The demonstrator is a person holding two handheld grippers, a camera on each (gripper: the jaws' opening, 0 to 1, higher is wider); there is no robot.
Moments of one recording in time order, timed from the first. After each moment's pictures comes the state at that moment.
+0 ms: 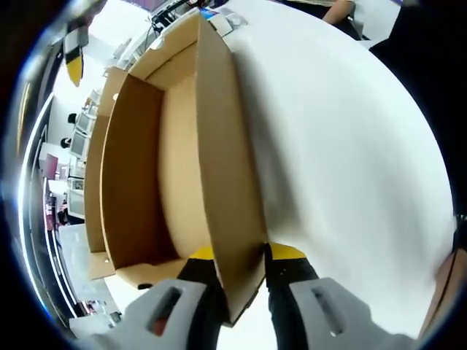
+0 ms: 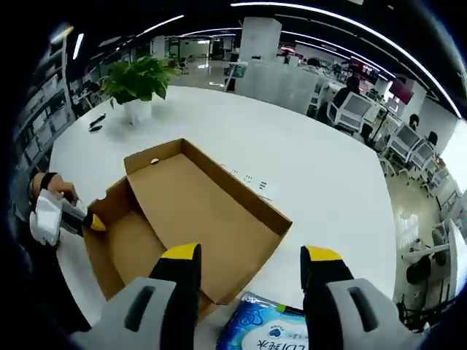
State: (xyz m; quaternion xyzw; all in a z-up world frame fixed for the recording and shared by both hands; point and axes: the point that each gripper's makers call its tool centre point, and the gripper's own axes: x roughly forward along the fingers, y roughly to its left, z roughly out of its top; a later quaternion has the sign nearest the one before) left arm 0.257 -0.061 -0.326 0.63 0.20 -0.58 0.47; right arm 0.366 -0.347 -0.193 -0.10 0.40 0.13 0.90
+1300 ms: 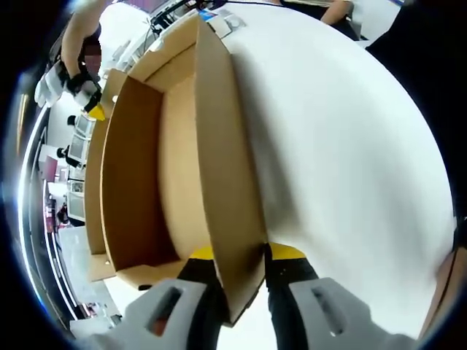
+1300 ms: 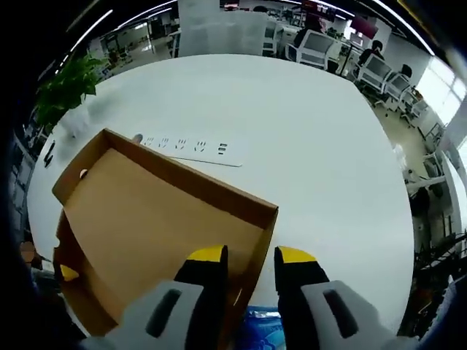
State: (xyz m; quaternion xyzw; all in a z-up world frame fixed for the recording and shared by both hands) left arm 0.259 -0.062 -0.325 0.63 0.20 -0.59 0.47; right arm 0.433 -0.394 -0.265 -0.04 0.51 0.02 0.86
